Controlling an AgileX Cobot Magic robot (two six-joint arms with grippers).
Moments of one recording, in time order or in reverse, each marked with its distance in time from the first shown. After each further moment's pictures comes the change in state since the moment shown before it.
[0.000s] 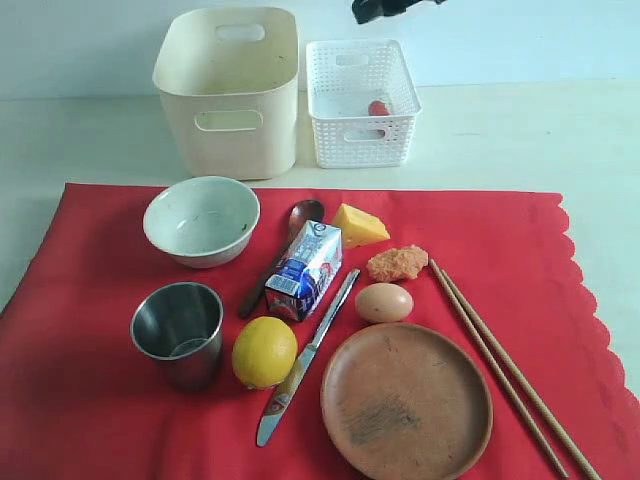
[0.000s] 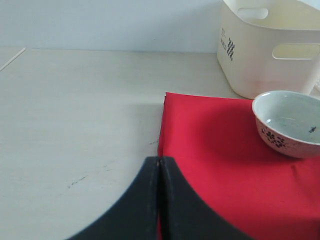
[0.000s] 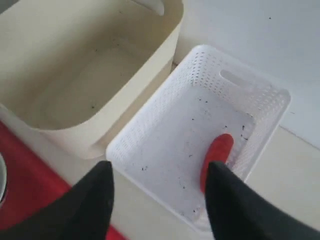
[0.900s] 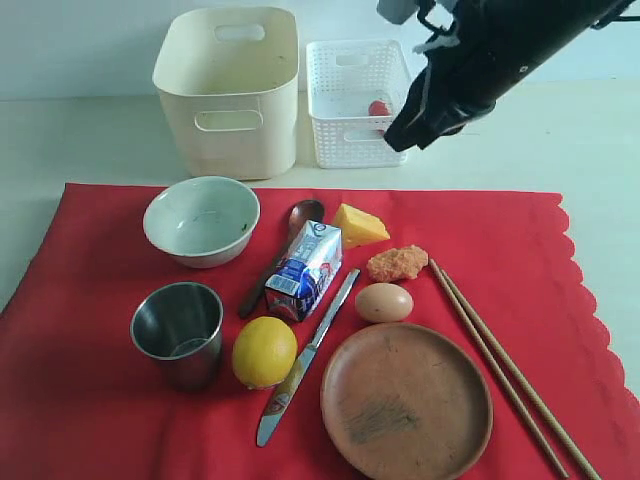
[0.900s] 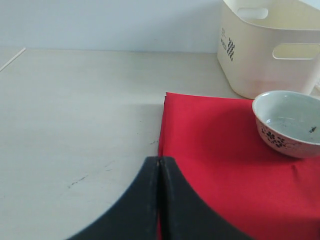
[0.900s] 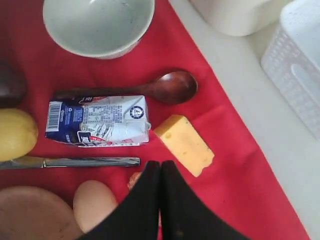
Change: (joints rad) left arm 0.000 0.000 0.000 0.000 0.000 0.000; right arm 0.000 -0.249 0.527 0.233 0.140 -0.525
